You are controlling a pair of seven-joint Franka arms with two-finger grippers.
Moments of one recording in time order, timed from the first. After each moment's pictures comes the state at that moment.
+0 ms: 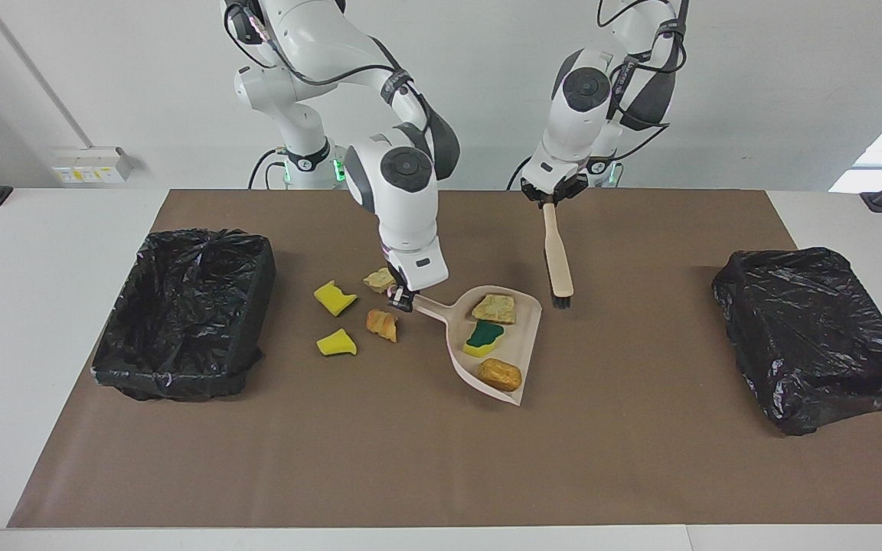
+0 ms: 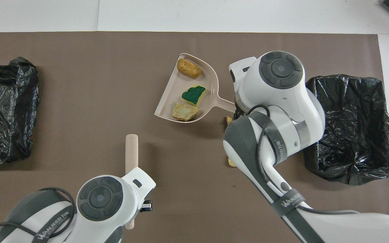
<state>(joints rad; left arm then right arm) -0.59 -0.33 -0.11 -2.39 -0.09 1.82 -0.64 0.32 0.27 0.06 -1.62 -0.04 1.89 -0.69</state>
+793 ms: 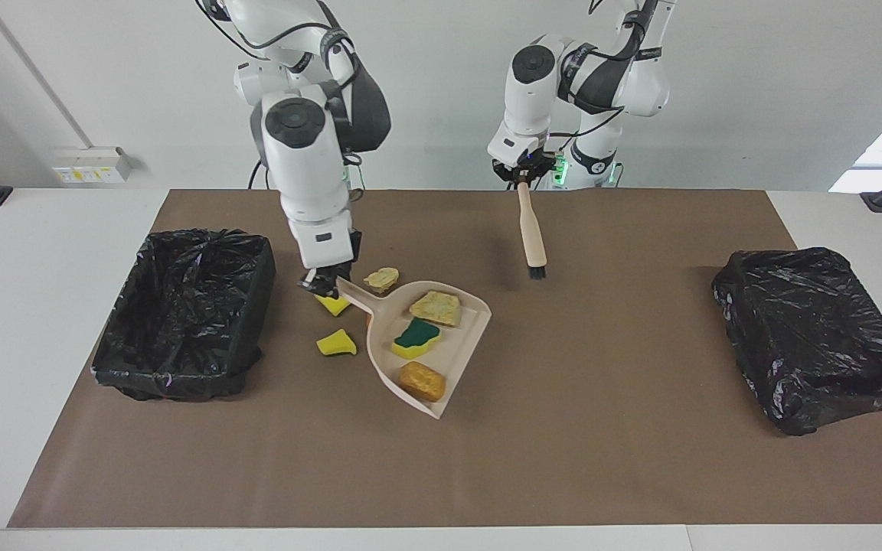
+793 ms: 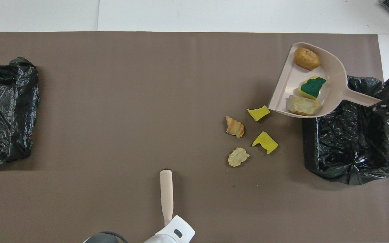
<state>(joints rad) -0.92 -0.34 -0.12 -2.58 -0.25 2.13 -0.88 -0.27 0.18 0.04 -1.57 -0.04 1.69 -1.33</state>
